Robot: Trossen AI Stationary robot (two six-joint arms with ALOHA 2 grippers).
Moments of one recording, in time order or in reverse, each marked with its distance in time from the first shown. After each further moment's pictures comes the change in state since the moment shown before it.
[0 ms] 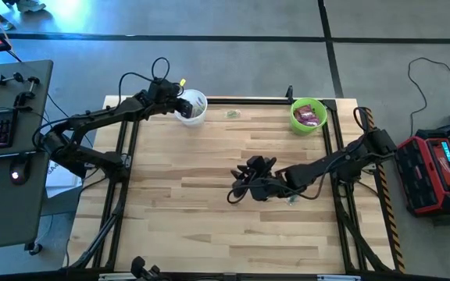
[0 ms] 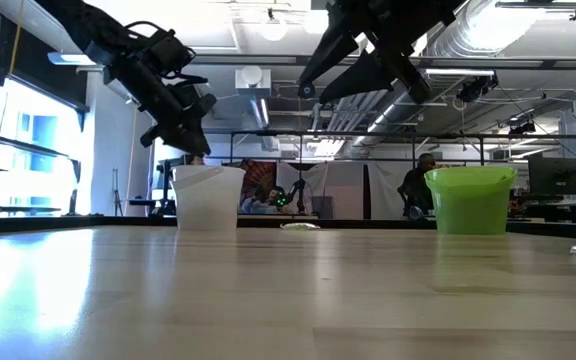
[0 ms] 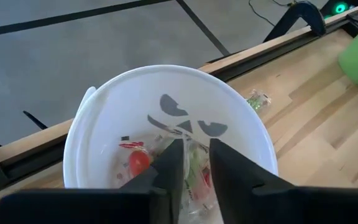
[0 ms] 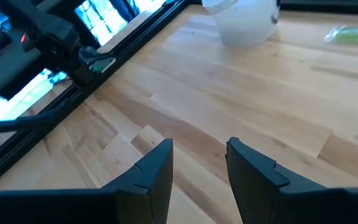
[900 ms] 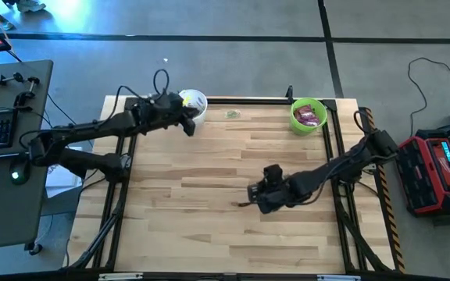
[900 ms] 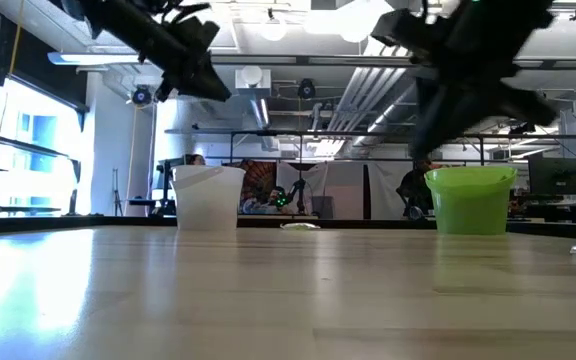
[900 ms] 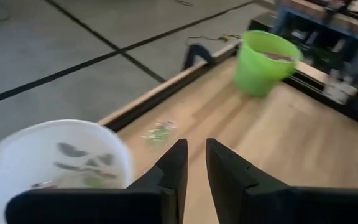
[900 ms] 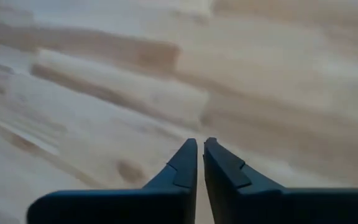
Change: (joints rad) left arm -0.353 -0.200 0.000 0.025 -0.157 0.023; right arm 0.087 -0.008 0.000 -0.549 -0.203 0.650
